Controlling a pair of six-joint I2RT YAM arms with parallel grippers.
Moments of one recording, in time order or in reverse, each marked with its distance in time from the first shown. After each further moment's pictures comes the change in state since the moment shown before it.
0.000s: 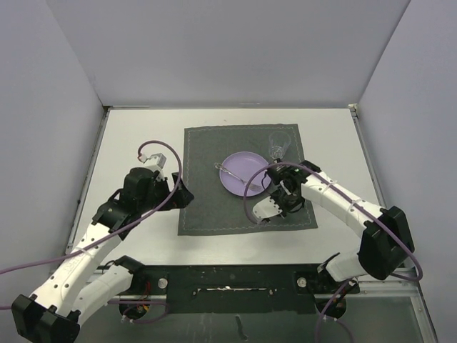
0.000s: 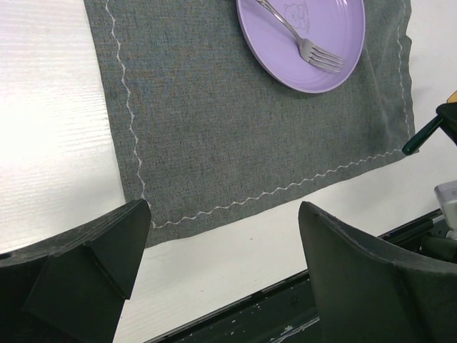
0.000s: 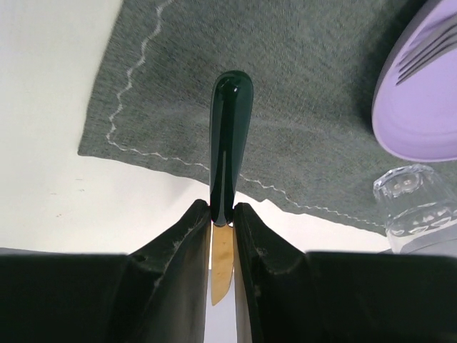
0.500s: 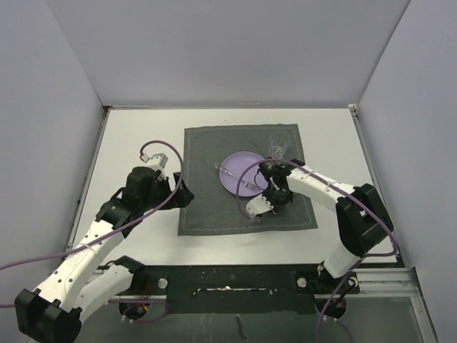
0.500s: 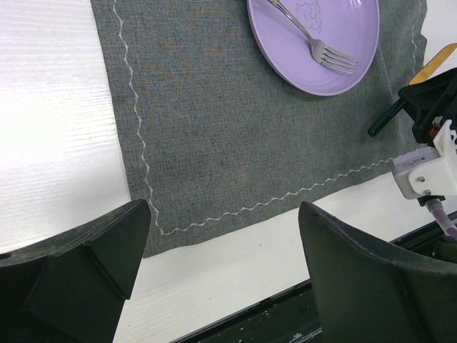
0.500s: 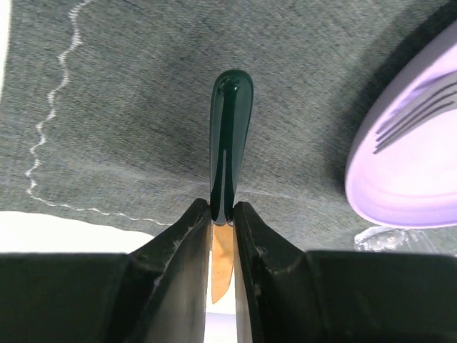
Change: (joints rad) left arm 0.010 0.034 -0.026 0.046 0.000 0.022; right arm -0.061 0.205 -0.023 0.214 -0.041 -0.093
